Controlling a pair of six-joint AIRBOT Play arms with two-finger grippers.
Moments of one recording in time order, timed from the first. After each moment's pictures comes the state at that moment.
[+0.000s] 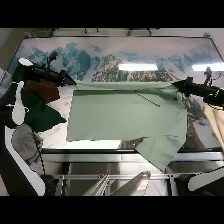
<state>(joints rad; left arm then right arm) 0.17 -2.20 2.02 0.66 -1.52 -1.09 -0.47 -1.88 1.27 -0.19 1.12 0.71</state>
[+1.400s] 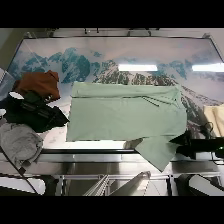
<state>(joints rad) 0.31 -1.67 1.01 0.90 -1.48 -1.15 -0.76 -1.25 0.35 -0.88 1.29 1.23</state>
